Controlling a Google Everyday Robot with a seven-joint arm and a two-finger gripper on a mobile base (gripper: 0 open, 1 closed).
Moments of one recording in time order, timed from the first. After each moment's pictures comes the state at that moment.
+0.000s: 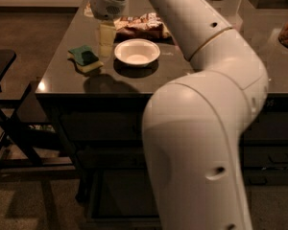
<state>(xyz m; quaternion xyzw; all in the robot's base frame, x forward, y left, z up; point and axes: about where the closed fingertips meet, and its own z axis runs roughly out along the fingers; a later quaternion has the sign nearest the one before) 0.699 0.123 0.930 -0.80 0.54 0.07 0.24</state>
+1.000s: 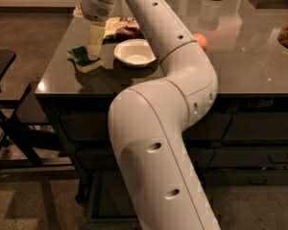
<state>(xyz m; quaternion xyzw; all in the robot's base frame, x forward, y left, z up) 0.736 0.169 0.913 -0.81 0.51 0.10 0.26</state>
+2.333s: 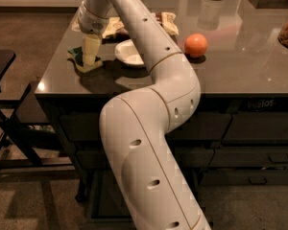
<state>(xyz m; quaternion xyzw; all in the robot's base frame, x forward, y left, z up) 0.750 0.190 0.864 -0.80 0.52 0.14 0.25</state>
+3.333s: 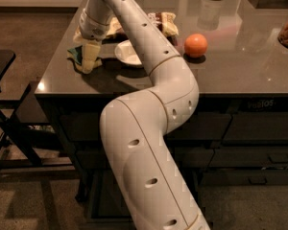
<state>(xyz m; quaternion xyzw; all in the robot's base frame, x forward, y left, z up) 0.752 0.190 0.841 -0.80 0.53 0.15 0.23</state>
